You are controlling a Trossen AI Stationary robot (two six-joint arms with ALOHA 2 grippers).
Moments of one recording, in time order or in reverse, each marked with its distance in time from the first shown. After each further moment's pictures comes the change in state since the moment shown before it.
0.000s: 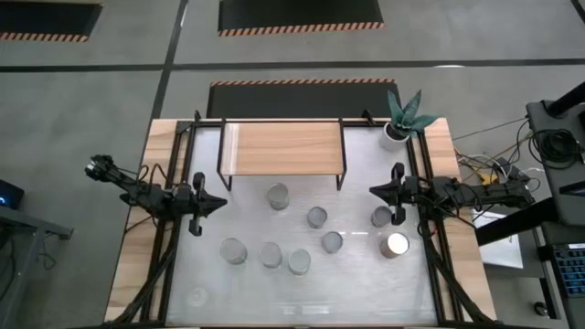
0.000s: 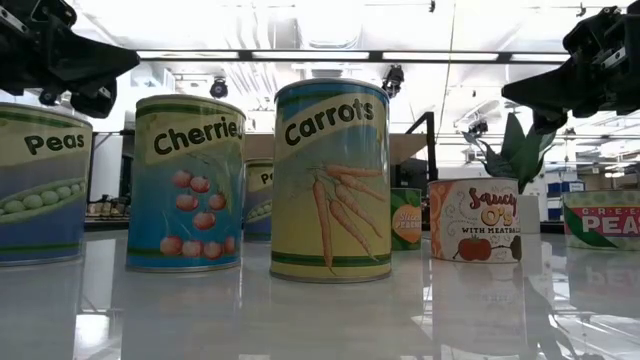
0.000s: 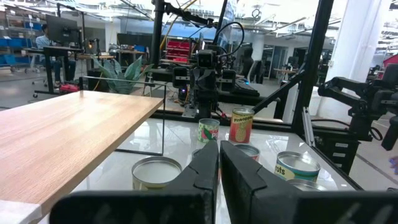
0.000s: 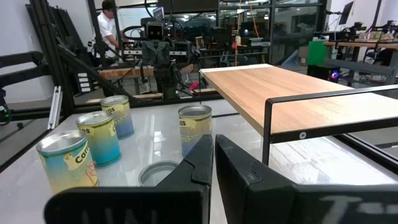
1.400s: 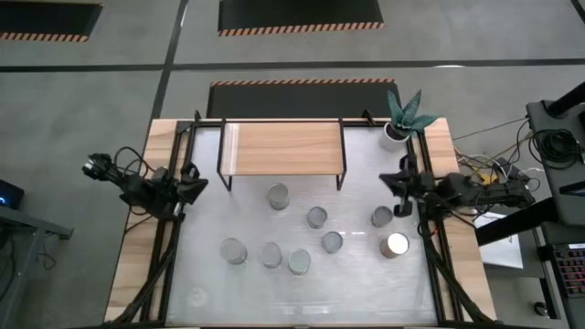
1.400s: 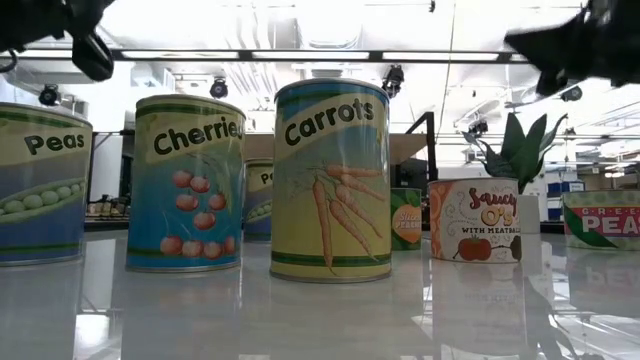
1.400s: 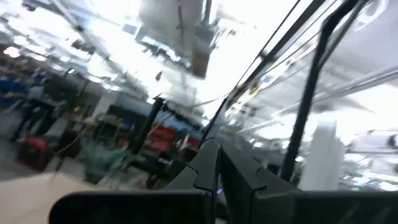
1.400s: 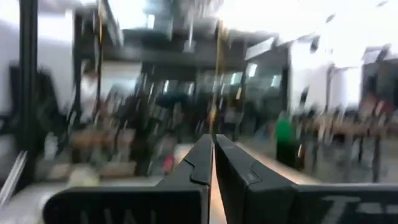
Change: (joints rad) left arm 0.003 0.071 0.000 0.605 0.007 0.000; right arm -0.001 0.008 0.000 0.384 0.079 -0.209
